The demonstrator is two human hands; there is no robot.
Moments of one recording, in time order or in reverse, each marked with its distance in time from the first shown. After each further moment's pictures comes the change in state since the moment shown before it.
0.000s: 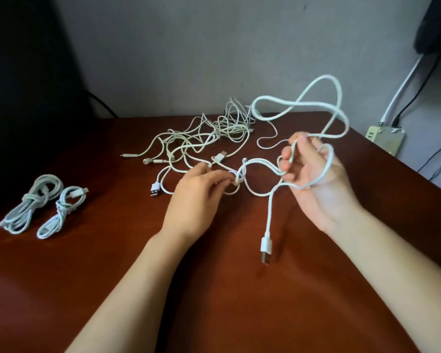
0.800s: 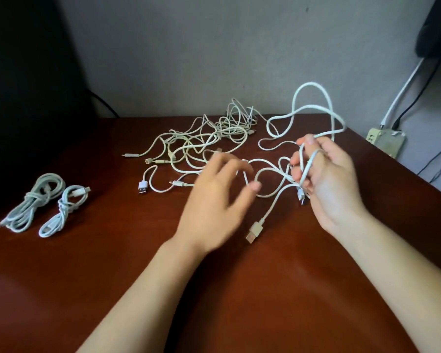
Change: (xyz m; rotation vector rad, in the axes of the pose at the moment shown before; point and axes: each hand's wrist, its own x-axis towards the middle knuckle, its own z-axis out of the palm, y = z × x) left_hand -0.006 0.031 -0.002 -0.171 0.006 0.092; right_hand -0.019 -0.005 -0.001 -0.225 0.112 -0.168
